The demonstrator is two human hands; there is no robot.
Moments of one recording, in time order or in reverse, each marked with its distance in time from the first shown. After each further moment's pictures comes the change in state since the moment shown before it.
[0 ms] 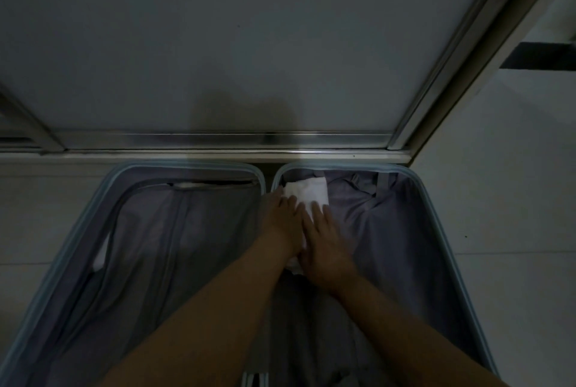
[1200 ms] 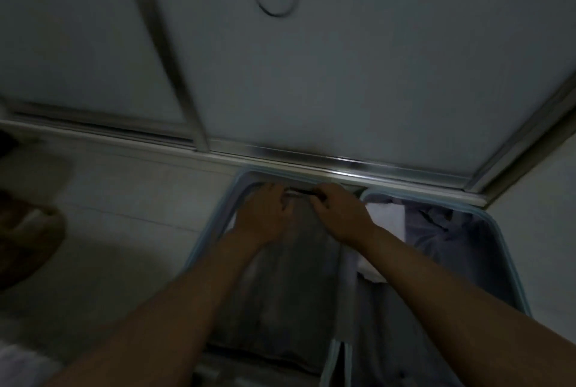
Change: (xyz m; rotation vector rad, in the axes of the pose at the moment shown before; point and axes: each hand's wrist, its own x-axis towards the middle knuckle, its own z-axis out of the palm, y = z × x) left_hand -0.206 -0.165 -0.007 -0.935 0.495 -0.471; right_hand 0.050 -0.206 -0.106 0.233 0.014 -0.168
